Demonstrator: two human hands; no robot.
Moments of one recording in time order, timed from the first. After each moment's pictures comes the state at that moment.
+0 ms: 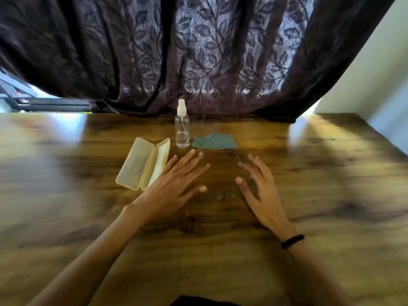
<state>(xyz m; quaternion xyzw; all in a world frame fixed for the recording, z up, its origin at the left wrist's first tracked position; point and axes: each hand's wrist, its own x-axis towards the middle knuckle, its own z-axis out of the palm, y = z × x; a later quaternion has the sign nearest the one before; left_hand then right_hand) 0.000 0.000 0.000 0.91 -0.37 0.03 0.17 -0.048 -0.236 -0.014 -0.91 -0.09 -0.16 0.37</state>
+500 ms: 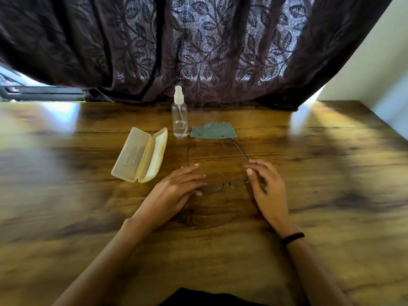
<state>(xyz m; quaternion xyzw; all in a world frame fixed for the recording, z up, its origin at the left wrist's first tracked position) -0.019 0.001 -0.024 0.87 -0.40 0.08 0.29 -0.050 -0.243 -0.028 -0.88 -0.03 -0.23 0.41</state>
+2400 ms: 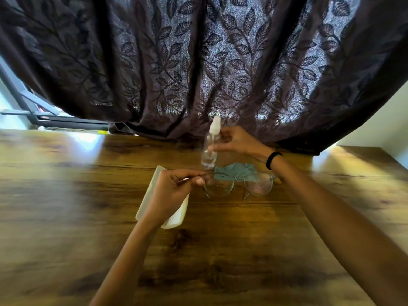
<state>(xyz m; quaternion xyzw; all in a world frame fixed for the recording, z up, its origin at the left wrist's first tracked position) 0.043 0.024 0.037 0.70 -0.24 0.12 0.66 0.156 -0.169 0.079 -0.85 -0.20 0.09 0.48</state>
